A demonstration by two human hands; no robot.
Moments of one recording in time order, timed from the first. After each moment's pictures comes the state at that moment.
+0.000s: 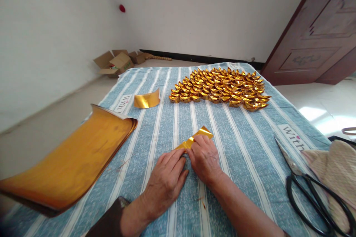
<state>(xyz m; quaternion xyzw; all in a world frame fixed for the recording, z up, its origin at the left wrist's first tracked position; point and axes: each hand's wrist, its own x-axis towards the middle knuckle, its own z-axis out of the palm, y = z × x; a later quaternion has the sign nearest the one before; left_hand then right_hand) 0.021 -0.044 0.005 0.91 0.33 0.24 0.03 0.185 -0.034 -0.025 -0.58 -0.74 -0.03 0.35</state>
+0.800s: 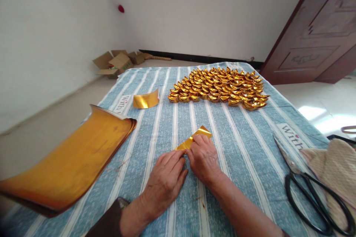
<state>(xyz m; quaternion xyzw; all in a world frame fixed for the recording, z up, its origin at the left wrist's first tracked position) 0.022 -0.044 0.004 0.91 0.33 0.25 0.02 0.183 -0.035 -0.024 -0.59 -0.73 0.00 0.35</state>
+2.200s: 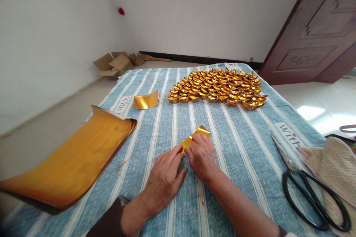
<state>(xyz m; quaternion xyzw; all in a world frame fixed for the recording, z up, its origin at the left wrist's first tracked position) 0.020 -0.044 0.002 0.90 0.36 0.23 0.02 0.182 -0.035 -0.021 -0.59 -0.72 0.01 0.35</state>
